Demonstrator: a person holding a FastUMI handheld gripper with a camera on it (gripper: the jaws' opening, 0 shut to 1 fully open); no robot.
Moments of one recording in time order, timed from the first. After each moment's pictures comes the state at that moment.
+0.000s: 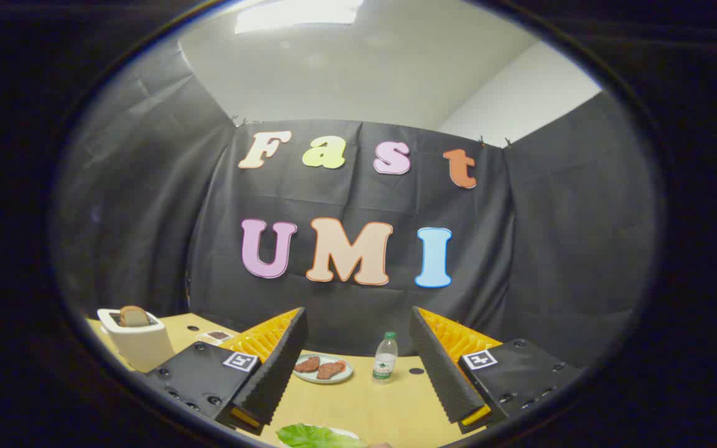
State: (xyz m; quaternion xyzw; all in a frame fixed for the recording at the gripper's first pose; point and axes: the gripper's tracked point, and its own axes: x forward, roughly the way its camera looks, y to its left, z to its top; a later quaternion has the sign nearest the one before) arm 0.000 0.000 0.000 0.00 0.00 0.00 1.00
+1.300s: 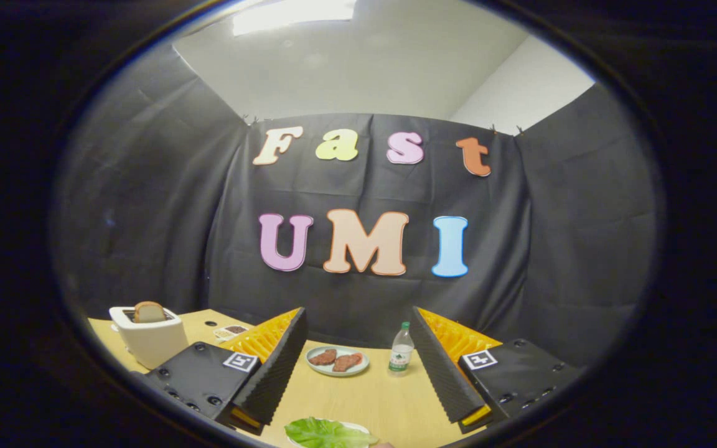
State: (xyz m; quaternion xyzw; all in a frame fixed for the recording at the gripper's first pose) arm -0.001 0.015 -0.023 0.00 0.02 0.06 1.00
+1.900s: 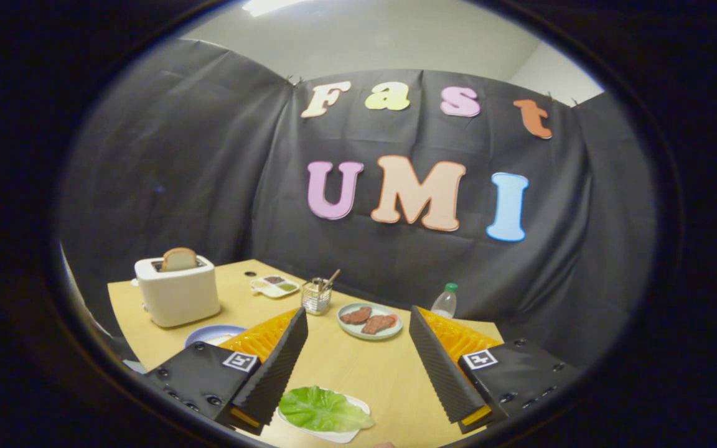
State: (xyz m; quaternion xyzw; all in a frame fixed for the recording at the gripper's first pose) arm 0.013 0.030 -0.110 -0.05 0.15 0.19 0.97
